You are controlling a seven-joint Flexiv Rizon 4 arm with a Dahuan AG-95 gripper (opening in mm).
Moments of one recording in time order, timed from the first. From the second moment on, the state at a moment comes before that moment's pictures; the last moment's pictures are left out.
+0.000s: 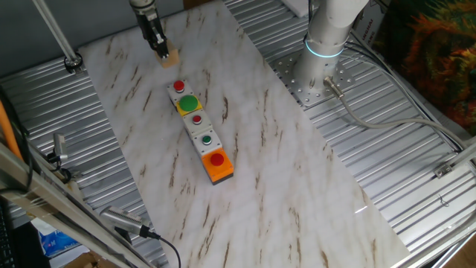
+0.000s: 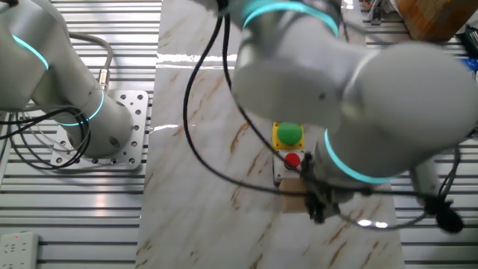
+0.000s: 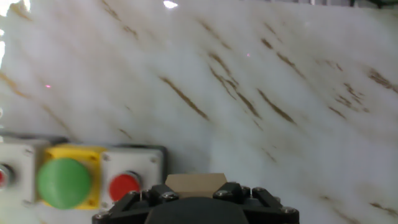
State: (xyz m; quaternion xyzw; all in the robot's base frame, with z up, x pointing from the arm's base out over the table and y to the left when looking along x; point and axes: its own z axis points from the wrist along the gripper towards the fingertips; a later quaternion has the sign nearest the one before) arm 0.505 -0.189 0.159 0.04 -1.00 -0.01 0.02
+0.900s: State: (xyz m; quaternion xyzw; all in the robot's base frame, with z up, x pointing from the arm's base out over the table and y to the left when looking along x) arm 0.537 -0.030 0.179 -0.01 -1.00 0.00 0.02
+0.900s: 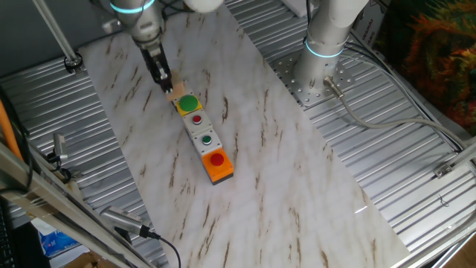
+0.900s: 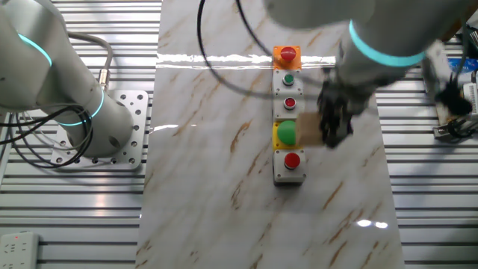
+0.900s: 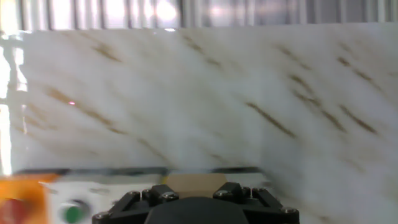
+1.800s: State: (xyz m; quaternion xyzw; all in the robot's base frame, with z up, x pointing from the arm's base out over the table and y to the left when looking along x) arm 0.507 0.078 0.171 -0.04 -1.00 -0.01 0.00
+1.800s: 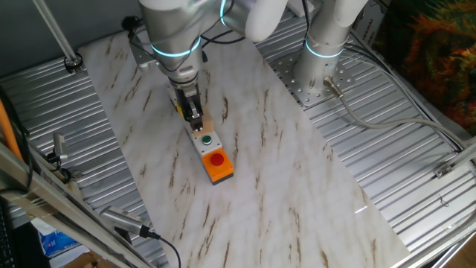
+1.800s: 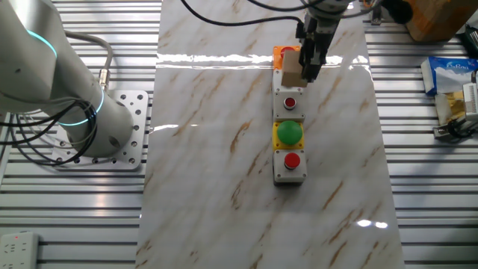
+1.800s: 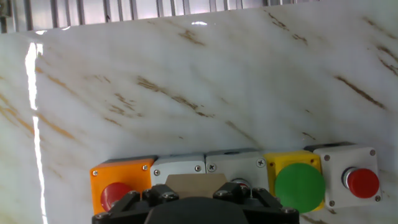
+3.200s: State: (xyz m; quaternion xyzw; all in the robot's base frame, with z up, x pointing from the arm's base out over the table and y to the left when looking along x) arm 0.508 0.078 0.171 -0.06 -1.00 -0.01 -0.01
